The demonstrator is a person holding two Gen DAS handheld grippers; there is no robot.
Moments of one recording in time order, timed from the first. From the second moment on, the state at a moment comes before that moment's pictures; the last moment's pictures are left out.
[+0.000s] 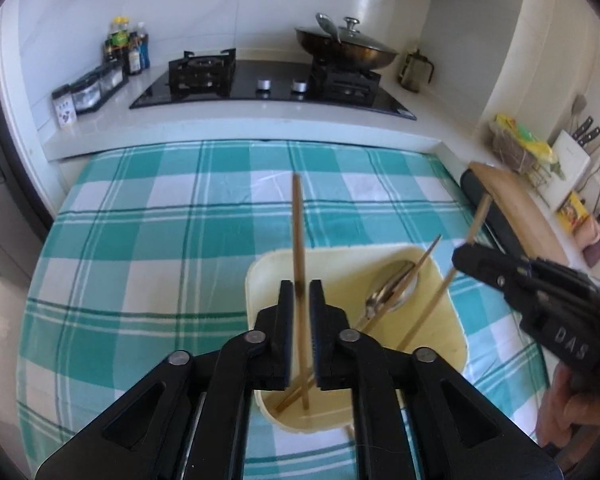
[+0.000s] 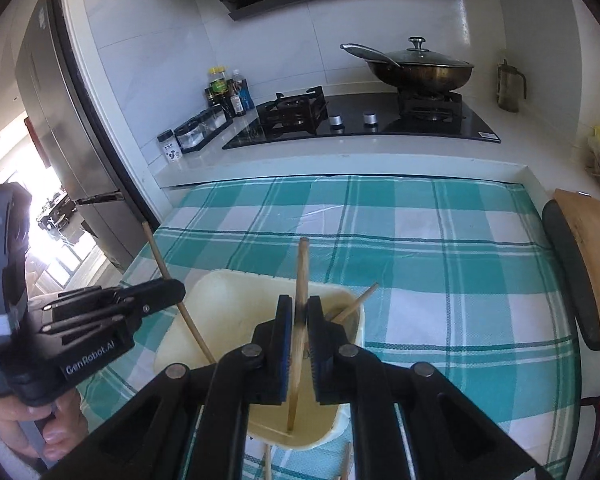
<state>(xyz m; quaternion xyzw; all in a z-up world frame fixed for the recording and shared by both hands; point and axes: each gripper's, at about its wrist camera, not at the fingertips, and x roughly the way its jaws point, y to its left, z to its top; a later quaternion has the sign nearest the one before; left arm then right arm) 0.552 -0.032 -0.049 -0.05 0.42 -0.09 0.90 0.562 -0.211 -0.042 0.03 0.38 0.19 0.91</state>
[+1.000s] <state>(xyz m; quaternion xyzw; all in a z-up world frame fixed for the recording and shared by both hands) 0.312 0.004 -0.198 0.00 0.45 -0.03 0.89 0.289 -0.366 -0.198 -0.01 0.41 0.01 0.91</state>
